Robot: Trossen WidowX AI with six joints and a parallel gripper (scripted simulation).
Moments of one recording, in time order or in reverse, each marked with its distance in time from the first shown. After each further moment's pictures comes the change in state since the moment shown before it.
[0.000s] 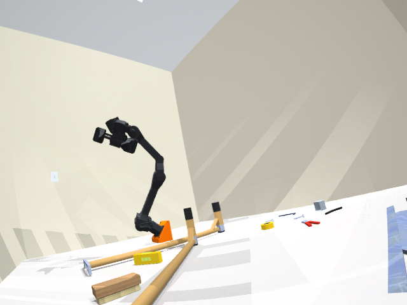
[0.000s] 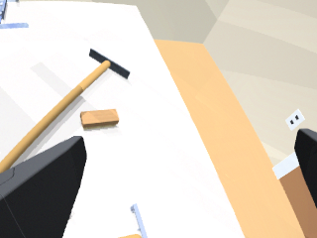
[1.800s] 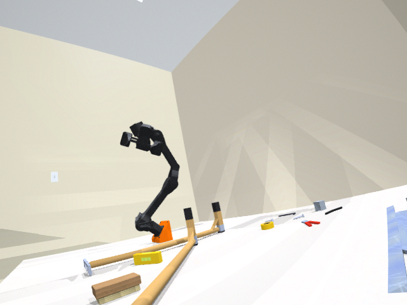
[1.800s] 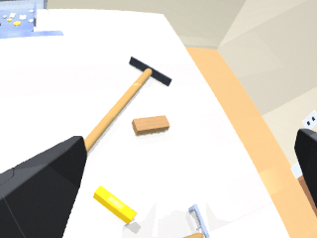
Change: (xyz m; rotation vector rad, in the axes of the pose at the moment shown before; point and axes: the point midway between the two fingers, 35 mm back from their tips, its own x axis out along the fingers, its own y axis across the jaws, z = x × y) arm -0.030 0.108 0.018 0.041 -0.022 -0.001
